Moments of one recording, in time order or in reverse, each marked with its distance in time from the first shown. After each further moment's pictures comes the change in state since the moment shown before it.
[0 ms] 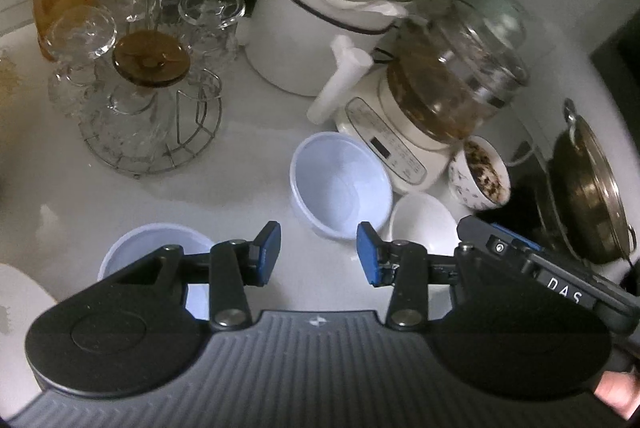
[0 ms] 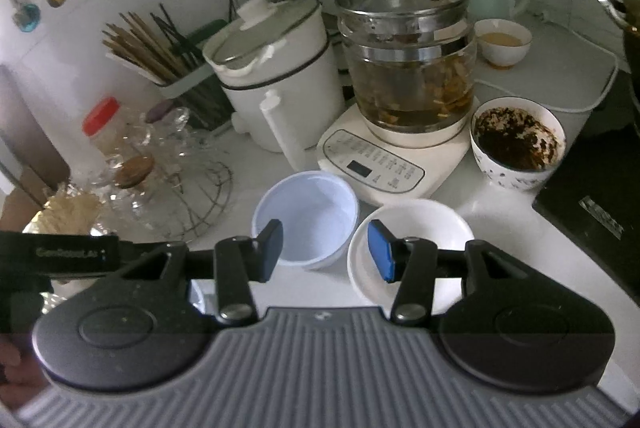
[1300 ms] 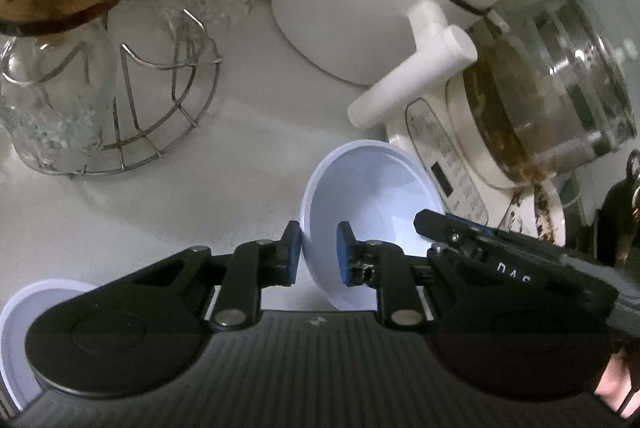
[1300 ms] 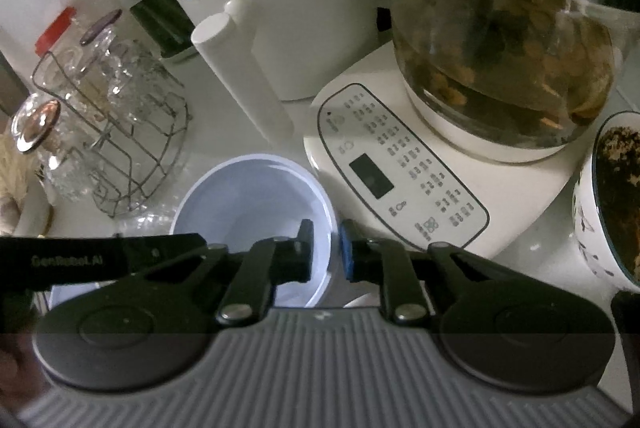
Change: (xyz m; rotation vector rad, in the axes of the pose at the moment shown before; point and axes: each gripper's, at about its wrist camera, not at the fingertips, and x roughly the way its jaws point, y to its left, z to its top) left arm 0.127 0.021 0.031 -0.174 0.065 0.030; right arm 0.153 -0.020 0.037 -0.151 0.315 0.107
